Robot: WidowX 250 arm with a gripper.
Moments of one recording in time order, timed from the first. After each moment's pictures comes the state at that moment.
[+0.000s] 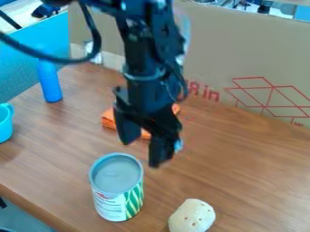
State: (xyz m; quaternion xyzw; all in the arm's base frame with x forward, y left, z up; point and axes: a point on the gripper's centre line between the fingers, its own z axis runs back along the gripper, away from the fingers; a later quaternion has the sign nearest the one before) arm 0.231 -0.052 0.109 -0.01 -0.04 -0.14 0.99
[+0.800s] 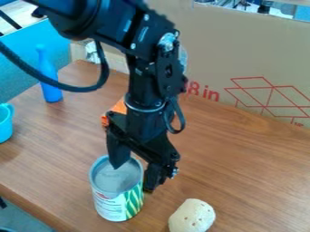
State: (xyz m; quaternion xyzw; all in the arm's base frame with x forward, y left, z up) arm 0.220 -0.048 0.080 0.04 0.00 -0.09 1.00
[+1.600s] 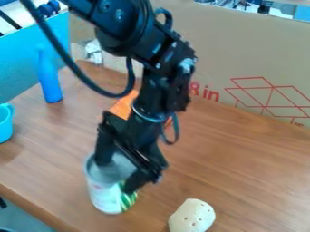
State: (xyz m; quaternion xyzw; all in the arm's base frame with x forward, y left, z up) arm 0.230 0.000 0.051 0.14 0.12 -0.03 0.98
